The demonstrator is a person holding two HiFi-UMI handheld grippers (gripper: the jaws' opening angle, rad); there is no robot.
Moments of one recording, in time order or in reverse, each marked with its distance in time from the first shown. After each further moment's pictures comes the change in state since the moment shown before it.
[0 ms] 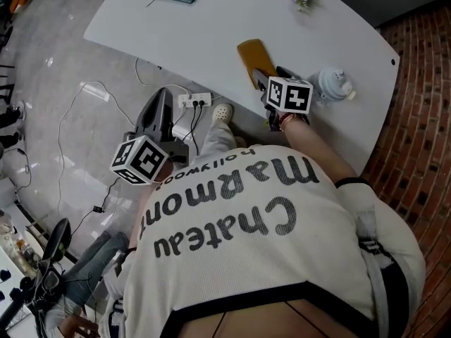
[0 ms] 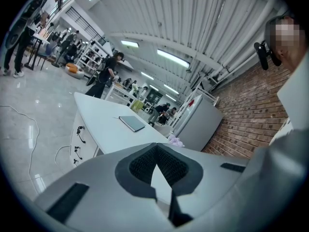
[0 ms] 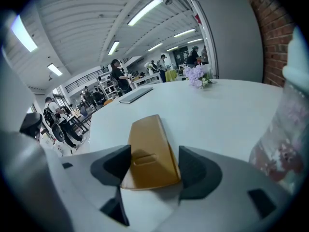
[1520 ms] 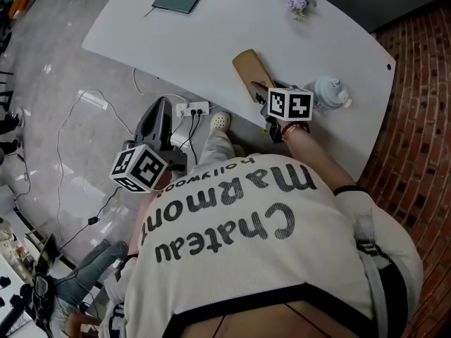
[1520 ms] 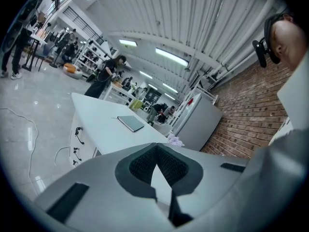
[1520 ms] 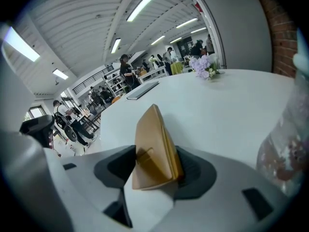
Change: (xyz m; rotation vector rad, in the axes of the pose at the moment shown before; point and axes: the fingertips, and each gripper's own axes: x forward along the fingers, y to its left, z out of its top) left arm 0.008 -0.003 0.002 0.018 0.013 -0.009; right arm -0.003 0.010 -0.009 0.027 0.079 0.117
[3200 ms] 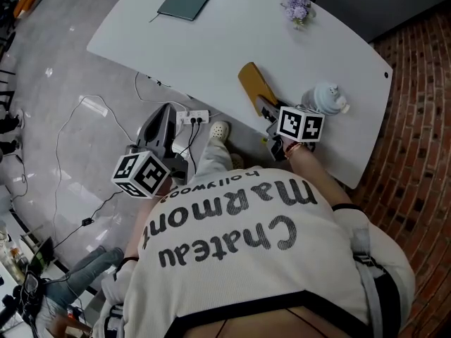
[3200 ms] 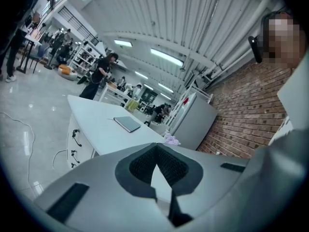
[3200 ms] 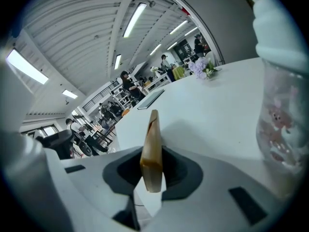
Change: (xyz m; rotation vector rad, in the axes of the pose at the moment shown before) left arm -0.012 -0.010 -0.002 0.039 -0.003 -0.043; right arm -0.034 0.022 -0.010 0.126 -0.104 0.163
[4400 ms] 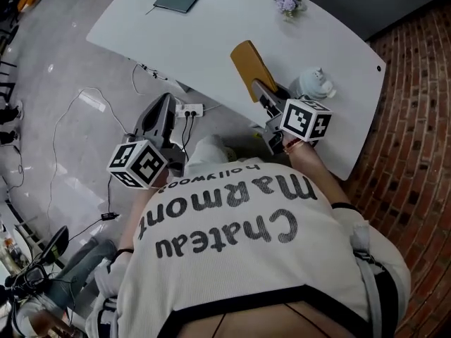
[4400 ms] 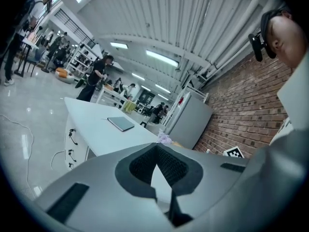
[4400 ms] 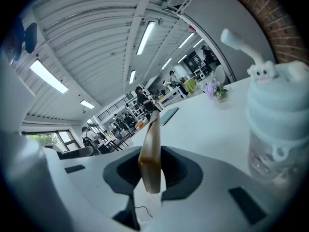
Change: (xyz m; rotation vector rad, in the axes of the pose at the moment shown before) left arm -0.020 -0.053 -0.014 0.031 -0.022 -0.023; right arm -0.072 0.044 0.038 -0.050 -0.164 0.166
